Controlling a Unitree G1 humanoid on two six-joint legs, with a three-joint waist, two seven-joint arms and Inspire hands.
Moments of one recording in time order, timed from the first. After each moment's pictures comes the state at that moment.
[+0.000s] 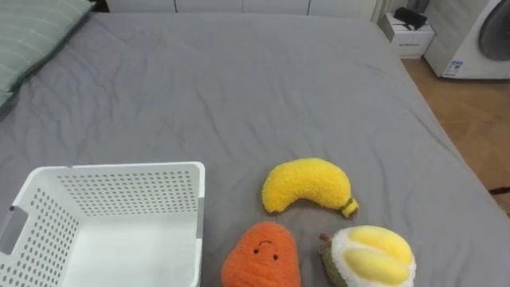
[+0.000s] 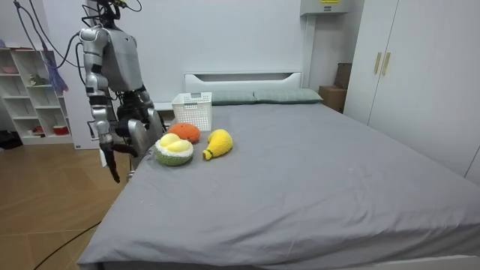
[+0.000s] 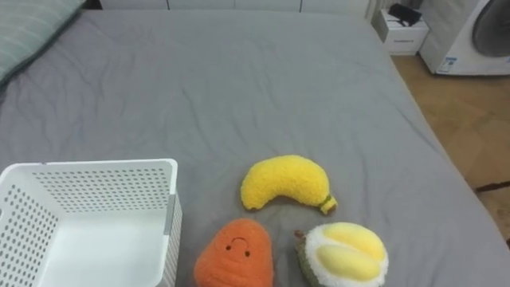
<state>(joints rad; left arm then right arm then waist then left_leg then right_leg) 0.23 0.16 0.25 1.16 -0.13 0.08 0.18 0.19 -0.23 -0.21 1.35 0.86 0.11 0.02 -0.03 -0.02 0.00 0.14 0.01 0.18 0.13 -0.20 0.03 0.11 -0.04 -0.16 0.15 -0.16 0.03</state>
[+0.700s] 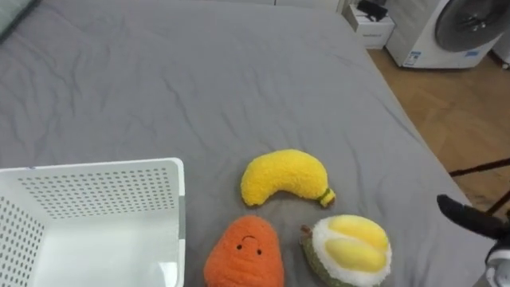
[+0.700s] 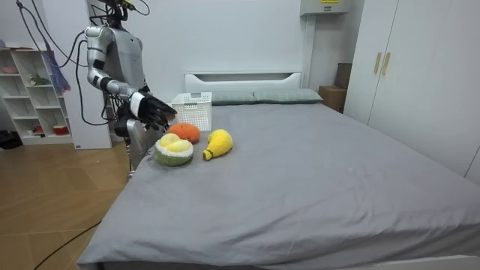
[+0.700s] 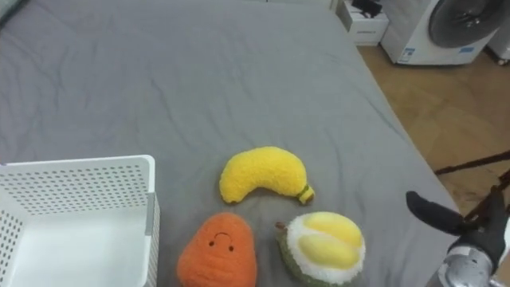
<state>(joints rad) 0.24 0.20 0.23 1.09 -0.09 0.08 0.21 0.09 -0.30 -0.27 0.23 0.14 0.05 -0.39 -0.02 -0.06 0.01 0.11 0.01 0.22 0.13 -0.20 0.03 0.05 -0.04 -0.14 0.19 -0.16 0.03</state>
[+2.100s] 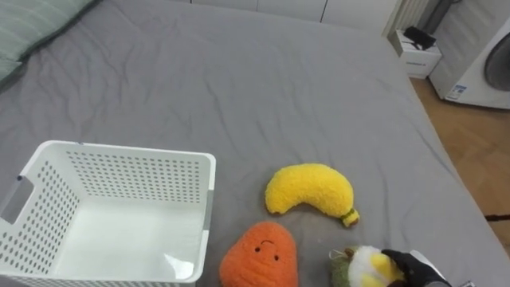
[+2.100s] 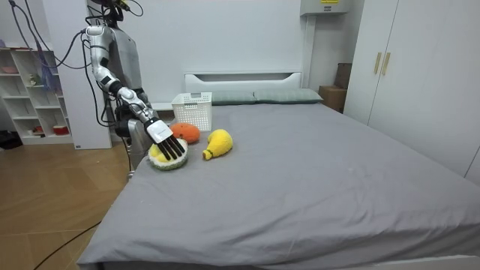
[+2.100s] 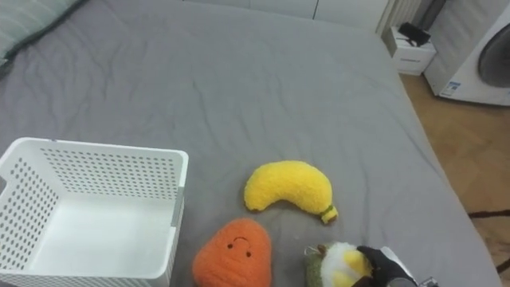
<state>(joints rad) 0.25 0.21 0.19 1.03 -0.07 0.18 0.19 0.02 -0.36 0.02 0.74 -0.40 0.20 0.17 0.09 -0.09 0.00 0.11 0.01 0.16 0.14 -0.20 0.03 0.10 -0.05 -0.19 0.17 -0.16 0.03</state>
